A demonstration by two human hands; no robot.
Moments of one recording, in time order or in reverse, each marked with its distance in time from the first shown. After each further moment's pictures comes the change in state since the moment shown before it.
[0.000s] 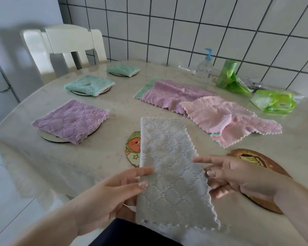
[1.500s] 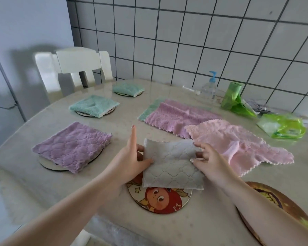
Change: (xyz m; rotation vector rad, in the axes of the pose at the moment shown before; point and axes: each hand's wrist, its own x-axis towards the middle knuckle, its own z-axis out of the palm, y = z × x) left_hand 0.122 0.048 -0.056 0.872 0.492 0.434; right_hand 0.099 -0.026 -0.016 -0.450 0.699 -0.257
